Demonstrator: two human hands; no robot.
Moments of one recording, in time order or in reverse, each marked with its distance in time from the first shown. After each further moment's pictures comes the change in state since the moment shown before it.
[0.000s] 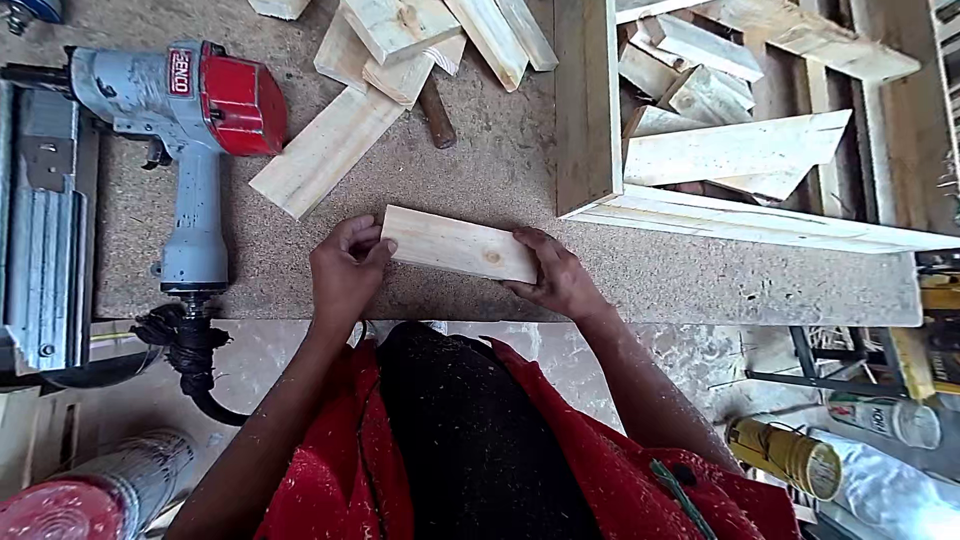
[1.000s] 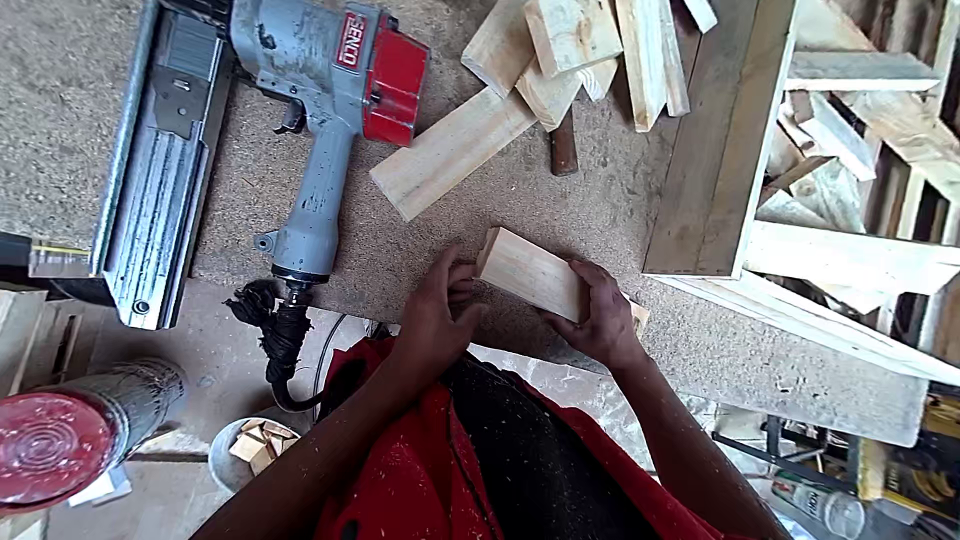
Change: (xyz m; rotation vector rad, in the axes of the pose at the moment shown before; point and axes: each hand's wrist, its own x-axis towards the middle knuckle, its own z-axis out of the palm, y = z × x) left_hand -0.030 -0.021 -0.022 -0.249 -0.144 -0.113; right_hand 0.058 -0.039 0.038 -0.068 -0.034 -0.025
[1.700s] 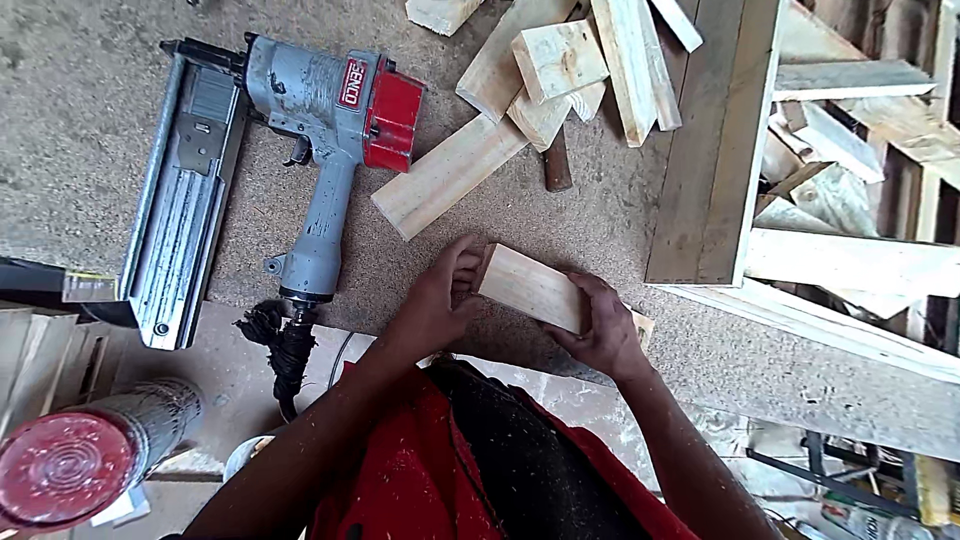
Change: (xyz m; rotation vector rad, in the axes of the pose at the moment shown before) left_hand 0.041 0.007 -0.018 0.072 -0.196 0.102; right_hand -0.002 -0.001 -0.001 0.008 0.007 0.080
